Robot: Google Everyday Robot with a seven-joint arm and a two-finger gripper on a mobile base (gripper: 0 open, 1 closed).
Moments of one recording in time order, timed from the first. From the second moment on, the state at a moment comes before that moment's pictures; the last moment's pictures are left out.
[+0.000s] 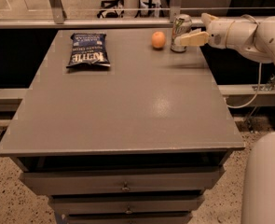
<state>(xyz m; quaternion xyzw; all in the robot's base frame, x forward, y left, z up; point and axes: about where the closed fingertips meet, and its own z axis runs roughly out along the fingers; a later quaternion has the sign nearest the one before) 0.816 -0.211 0.922 -0.34 0.66 0.25 0.62</state>
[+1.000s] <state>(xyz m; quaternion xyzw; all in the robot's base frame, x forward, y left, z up) 0.761 -0.232 0.952 -0.38 0.64 0.25 0.62</state>
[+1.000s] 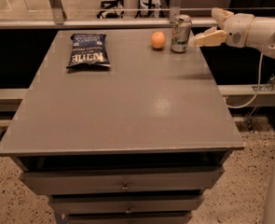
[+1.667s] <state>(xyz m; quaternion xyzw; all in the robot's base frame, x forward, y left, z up) 0.728 -0.241 0.976 -0.43 0.63 0.23 0.59</state>
